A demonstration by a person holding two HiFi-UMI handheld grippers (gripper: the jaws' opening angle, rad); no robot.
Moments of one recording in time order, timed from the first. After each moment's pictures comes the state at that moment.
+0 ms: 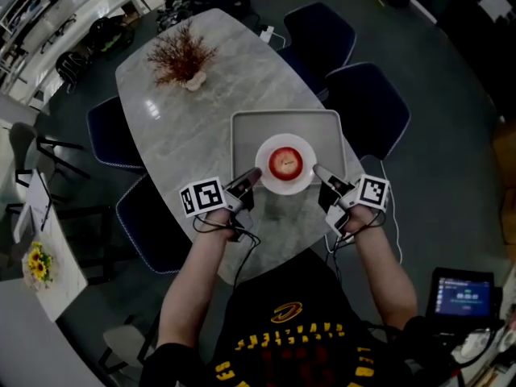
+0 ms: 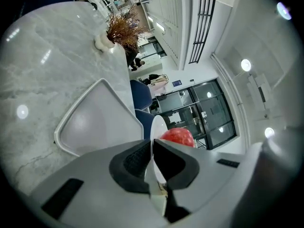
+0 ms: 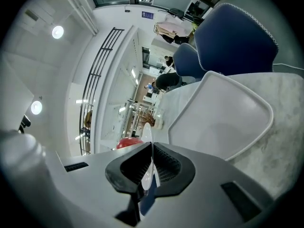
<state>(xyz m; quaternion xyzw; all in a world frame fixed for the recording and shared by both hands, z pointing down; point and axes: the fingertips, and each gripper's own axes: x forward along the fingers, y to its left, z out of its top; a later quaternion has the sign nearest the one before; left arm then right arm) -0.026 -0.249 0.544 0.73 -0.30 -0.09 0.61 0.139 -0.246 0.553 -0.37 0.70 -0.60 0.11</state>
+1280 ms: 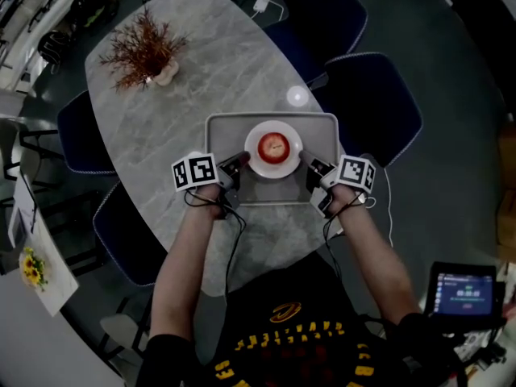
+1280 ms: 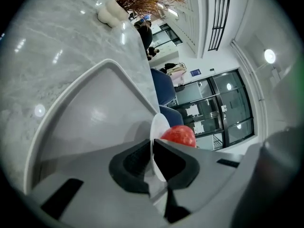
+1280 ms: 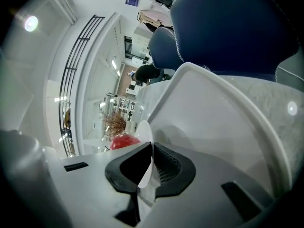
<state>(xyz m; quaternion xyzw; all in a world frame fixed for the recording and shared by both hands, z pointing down) 0.001 -0.354 0.659 0.69 -0.33 0.01 0.65 0.157 -0.350 0.668 -0.38 0.65 -0.66 0.03</state>
